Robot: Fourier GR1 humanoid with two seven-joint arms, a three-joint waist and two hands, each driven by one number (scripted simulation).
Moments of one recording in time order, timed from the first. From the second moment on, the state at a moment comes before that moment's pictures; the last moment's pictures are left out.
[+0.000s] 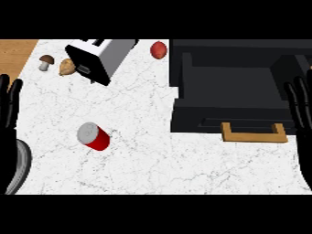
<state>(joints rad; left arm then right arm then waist) -0.01 0.08 0.03 -2.10 0.02 0.03 -0.06 -0.01 -0.10 0.02 -2.10 -0.02 -0.01 0.03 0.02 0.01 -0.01</state>
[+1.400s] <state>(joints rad) 0.21 0.00 -0.16 -2.21 -0.25 0.42 0.41 0.10 -0.10 -0.12 -2.07 -0.06 -0.03 0.18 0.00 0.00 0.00</state>
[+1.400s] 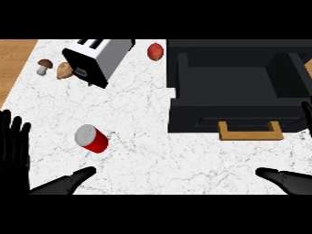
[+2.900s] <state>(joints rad) 0.18 0.00 -0.12 -1.48 0.07 0.57 -0.21 0.19 -0.09 -0.23 -2.20 -0.13 0.06 0.20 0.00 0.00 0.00</state>
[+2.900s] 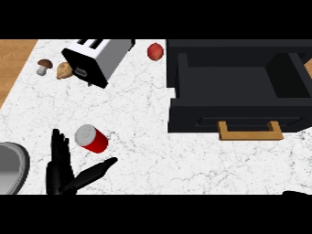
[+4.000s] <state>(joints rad) -0.12 0.03 0.11 -0.87 0.27 0.41 -0.54 0.15 -0.09 -0.28 -2.24 -0.13 0.10 0.28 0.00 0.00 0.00</state>
